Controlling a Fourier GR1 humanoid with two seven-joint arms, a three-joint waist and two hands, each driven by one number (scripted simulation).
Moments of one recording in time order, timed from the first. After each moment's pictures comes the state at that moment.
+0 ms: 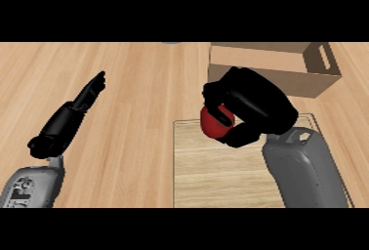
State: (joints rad) left arm -0.22 0.23 0.03 -1.54 -0.15 -0.24 -0.06; right arm -0.58 -0.03 0.12 -1.64 0.96 0.42 -0.35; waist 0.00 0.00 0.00
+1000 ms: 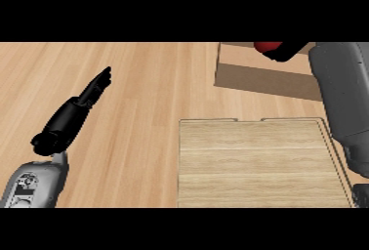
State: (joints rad) left arm -0.26 0.21 0.02 -1.56 -0.16 -0.25 -0.04; right arm -1.08 -0.31 -0.22 -0.84 1.00 0.31 -0.30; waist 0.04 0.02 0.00
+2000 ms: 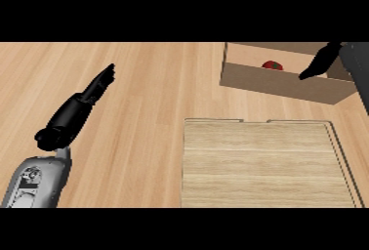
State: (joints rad) left arm -0.29 0.21 0.02 -1.52 -0.16 -0.27 -0.06; right arm -1.23 -0.51 -0.17 -0.29 1.09 0.41 -0.70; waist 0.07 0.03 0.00
